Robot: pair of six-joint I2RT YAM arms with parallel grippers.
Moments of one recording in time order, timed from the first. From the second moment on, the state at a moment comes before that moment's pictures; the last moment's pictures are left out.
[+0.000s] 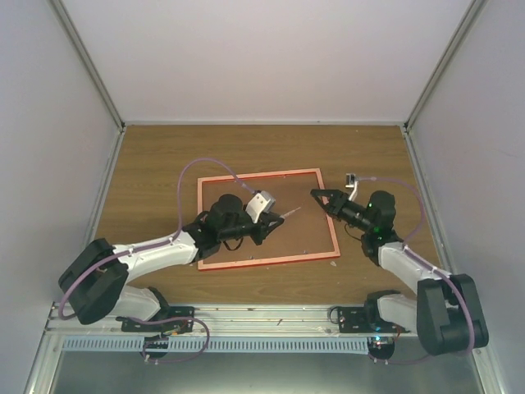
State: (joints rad) left arm -0.81 1.36 0.66 0.35 0.33 -0.23; right arm 0.17 1.16 0.33 0.75 -0.78 1.11
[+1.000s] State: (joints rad) left arm -0.81 1.63 0.85 0.12 0.33 -0.13; right arm 0.09 1.41 0.61 -0.10 -0.41 0.26
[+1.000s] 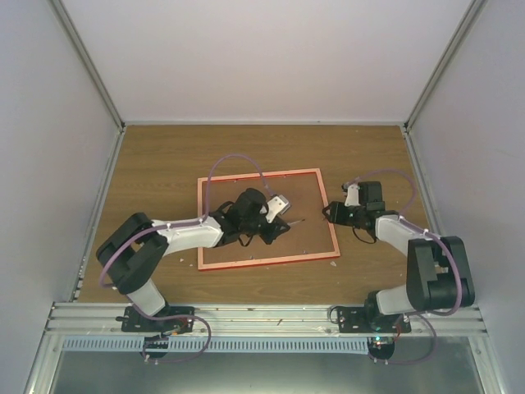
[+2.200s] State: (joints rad) left arm -0.82 1.64 0.82 0.12 0.36 -0.20; right arm 0.30 1.36 0.53 -0.09 -0.37 0.27
